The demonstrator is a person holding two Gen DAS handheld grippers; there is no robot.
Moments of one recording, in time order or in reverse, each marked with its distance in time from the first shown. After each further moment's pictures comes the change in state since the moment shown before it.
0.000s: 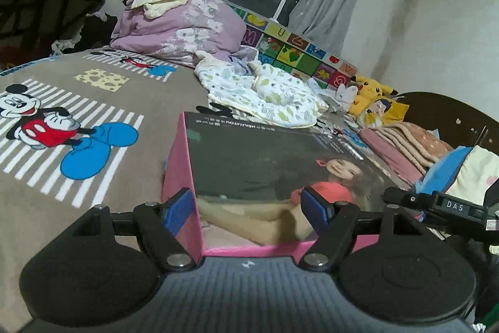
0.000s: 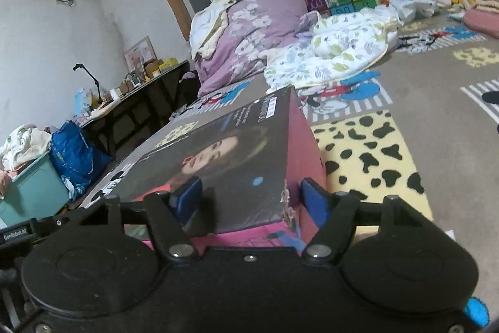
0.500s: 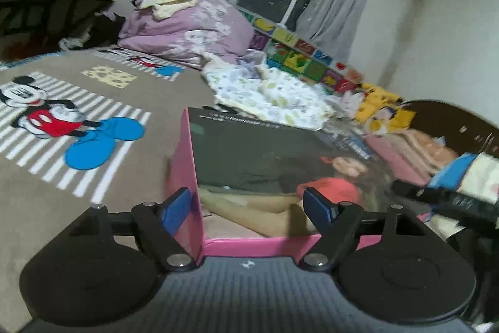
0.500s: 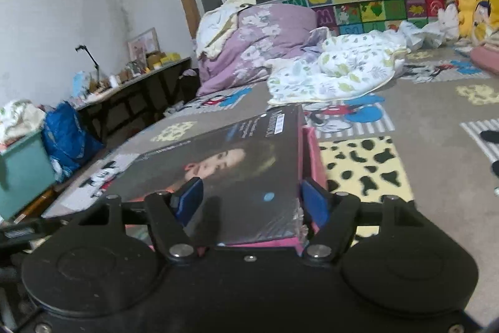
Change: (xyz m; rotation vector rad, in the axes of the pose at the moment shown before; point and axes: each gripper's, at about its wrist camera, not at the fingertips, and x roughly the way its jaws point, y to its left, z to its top) left arm -0.004 0.006 -0.009 -0.046 -0.022 -0.002; right arm -0.003 0.028 0.006 -0.149 -0.028 -0.056
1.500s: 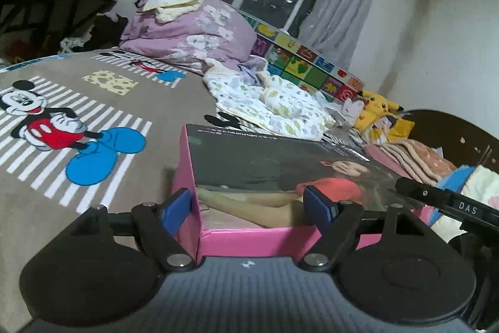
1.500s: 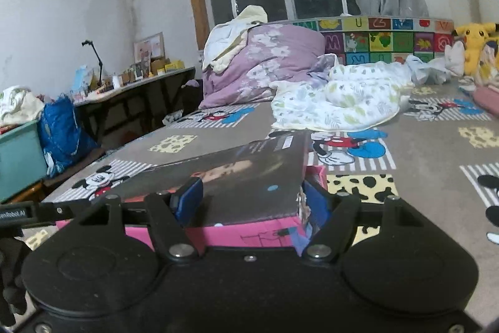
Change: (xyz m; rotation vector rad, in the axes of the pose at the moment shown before) left arm 0.004 0.001 0.019 0.000 -0.003 0.002; right arm -0.003 0.023 0.020 -0.090 -0.066 -0.016
